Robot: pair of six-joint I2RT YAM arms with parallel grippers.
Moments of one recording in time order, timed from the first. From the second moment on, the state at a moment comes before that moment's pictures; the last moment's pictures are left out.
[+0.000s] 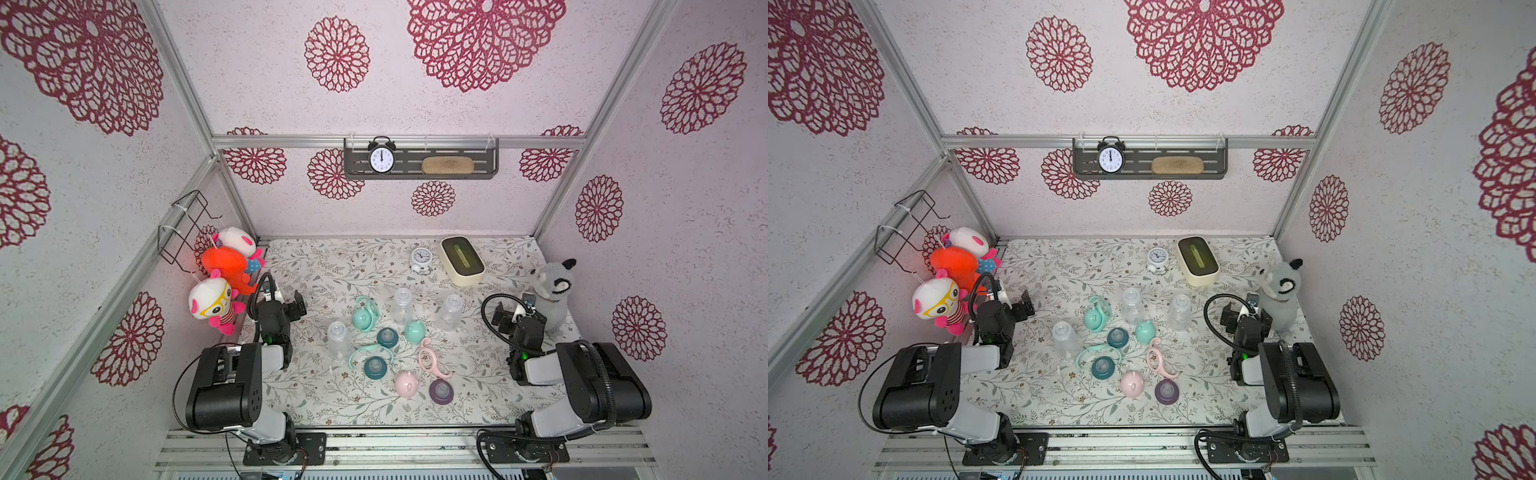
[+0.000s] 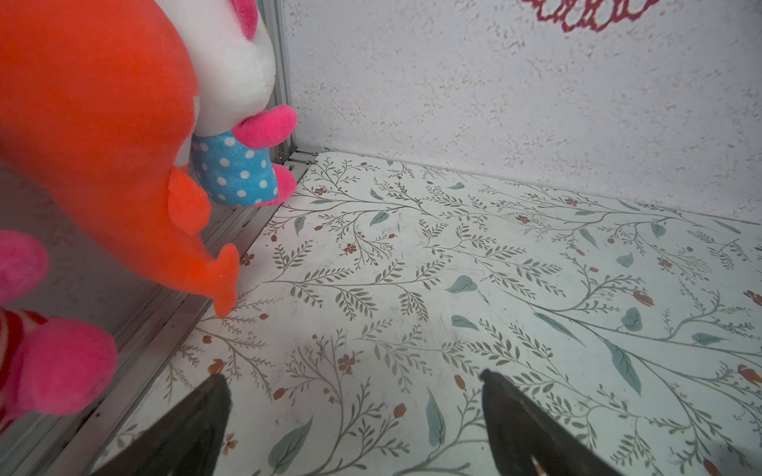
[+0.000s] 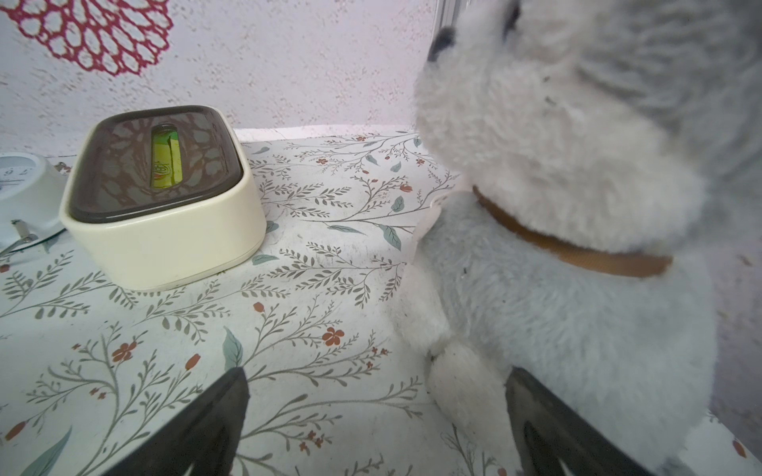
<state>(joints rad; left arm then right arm) 0.11 1.54 0.41 0.83 -0.17 -0.07 0.04 1.53 0.23 1.04 0.31 0.04</state>
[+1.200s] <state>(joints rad) -0.42 1.05 1.10 -0.54 -0.27 -0.25 0.43 1.31 0.95 -0.34 0.19 0.24</state>
